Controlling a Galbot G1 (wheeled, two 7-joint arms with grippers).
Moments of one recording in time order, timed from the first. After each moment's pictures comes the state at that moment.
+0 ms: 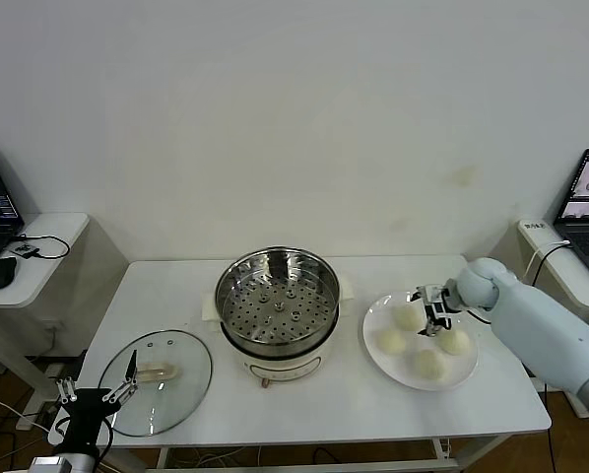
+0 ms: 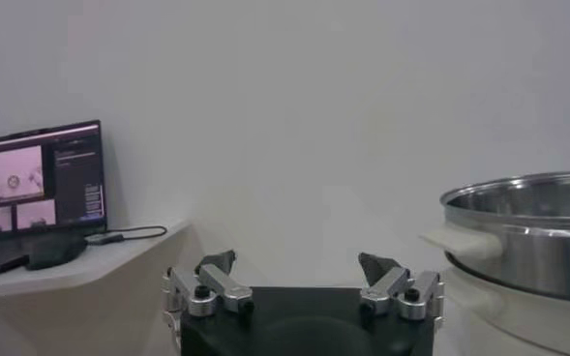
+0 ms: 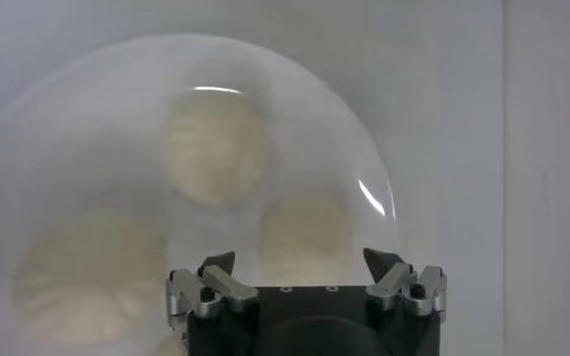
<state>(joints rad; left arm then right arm) 1.72 -1.24 -0.78 -2.00 -0.26 -0.19 -0.03 -0.17 0.85 -0.52 1.04 -0.32 -0.08 -0.93</state>
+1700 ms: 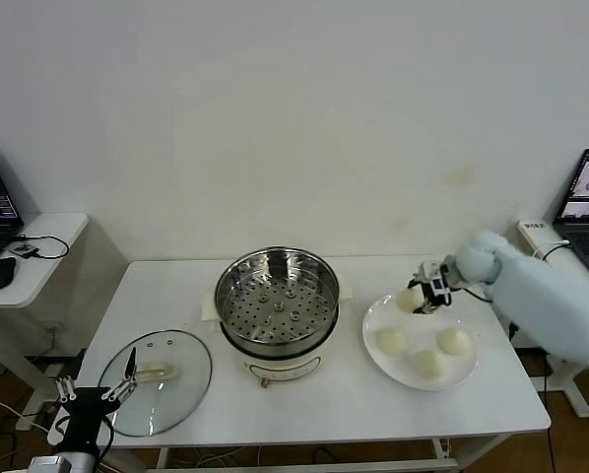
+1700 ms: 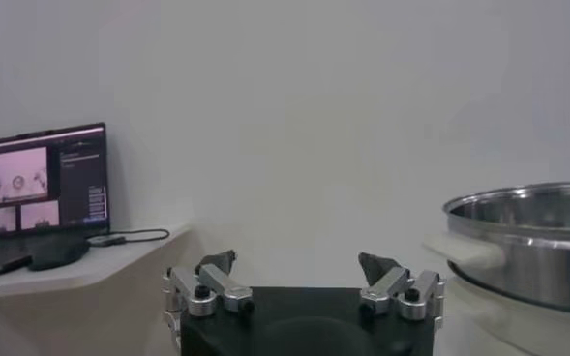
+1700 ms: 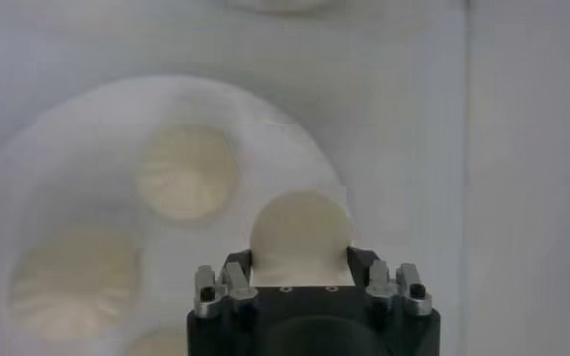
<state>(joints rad) 1.72 -1.23 -0.77 -2.01 -0.29 -0.18 -0.04 0.13 0.72 -0.79 1.24 -0.03 -0.14 -0.98</state>
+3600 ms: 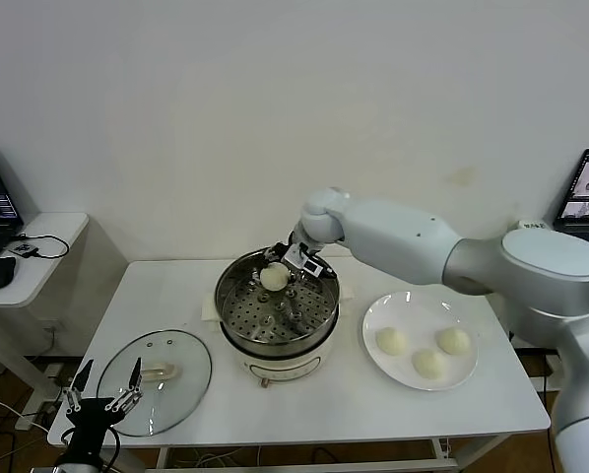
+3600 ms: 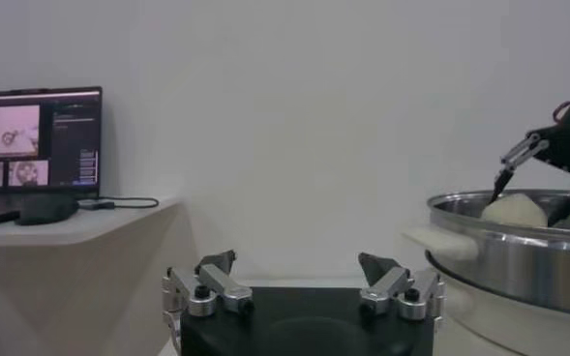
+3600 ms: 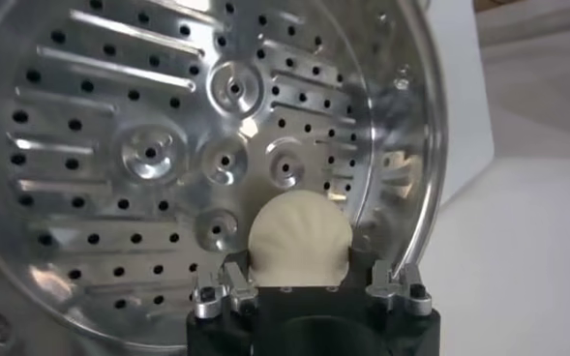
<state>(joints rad) 1.75 -1.25 -0.77 -2.01 -0.36 -0.20 0.00 0.39 1.37 -1.23 0.93 -0.24 0.37 -0.75</state>
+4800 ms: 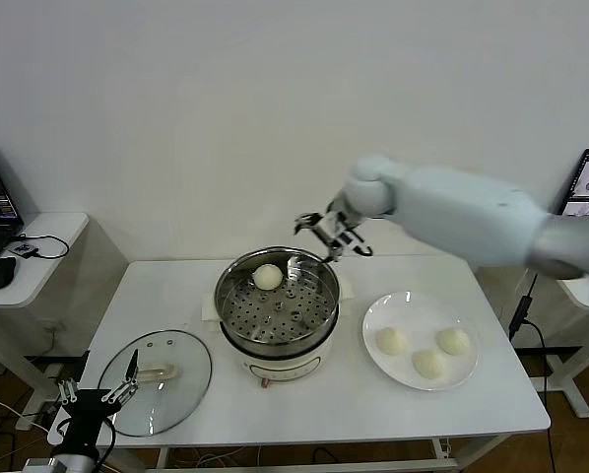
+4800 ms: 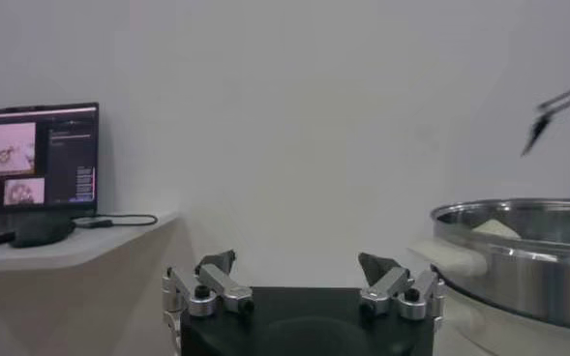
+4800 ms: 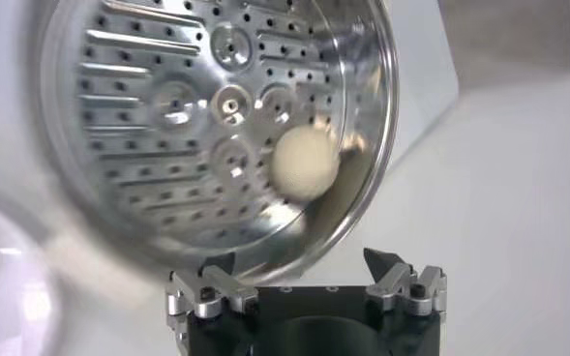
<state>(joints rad) 1.73 -1.22 -0.78 -2.00 -0.36 -0.19 0.00 0.60 0.92 -1.26 1.38 0.10 -0.05 -0.90</state>
